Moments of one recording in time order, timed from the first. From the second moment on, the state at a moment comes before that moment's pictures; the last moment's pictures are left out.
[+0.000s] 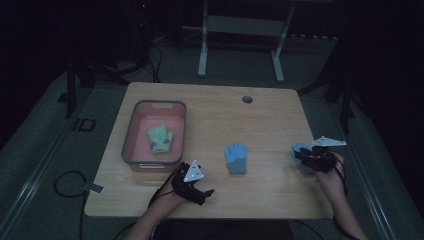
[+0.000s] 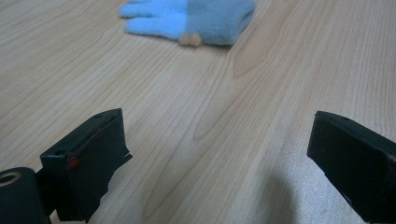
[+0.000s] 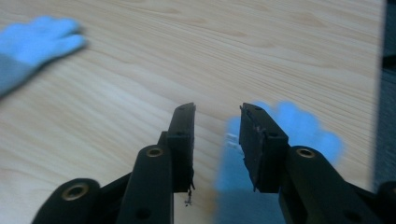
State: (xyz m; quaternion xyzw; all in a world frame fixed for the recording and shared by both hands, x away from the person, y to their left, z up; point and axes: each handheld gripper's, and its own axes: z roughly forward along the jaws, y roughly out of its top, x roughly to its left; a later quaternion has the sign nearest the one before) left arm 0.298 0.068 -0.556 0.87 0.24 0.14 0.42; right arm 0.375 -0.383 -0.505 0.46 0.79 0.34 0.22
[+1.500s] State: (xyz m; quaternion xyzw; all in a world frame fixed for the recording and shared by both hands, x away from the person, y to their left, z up) left arm 0.299 0.068 -0.557 0.87 0.23 0.15 0.41; right arm 0.365 -0.325 -0.483 0.49 0.76 0.37 0.23
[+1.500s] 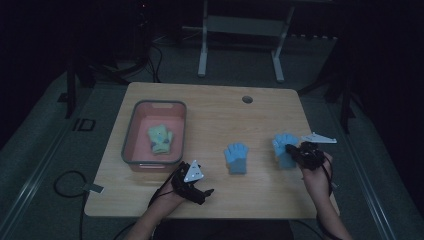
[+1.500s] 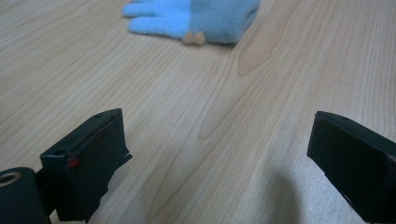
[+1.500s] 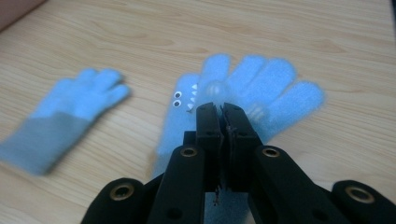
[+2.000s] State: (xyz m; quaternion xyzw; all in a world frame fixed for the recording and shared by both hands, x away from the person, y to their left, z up) left arm 0.298 0.067 -0.558 0.87 0.23 0.15 0.41; right arm 0.363 -0.270 -0.512 0.50 0.77 0.35 0.21
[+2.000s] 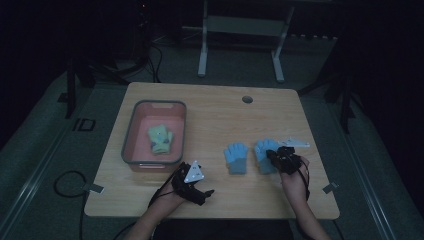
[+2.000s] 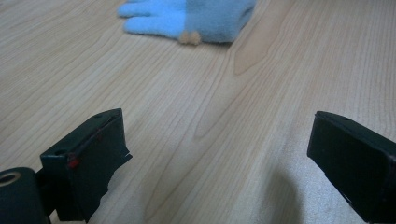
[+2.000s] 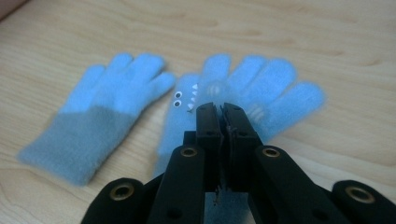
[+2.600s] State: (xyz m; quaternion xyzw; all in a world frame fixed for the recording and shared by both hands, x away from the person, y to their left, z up) left arm 0.298 0.068 -0.558 0.87 0.23 0.14 0.42; right arm 0.377 -0.274 -0.539 0.51 0.78 0.32 0.17
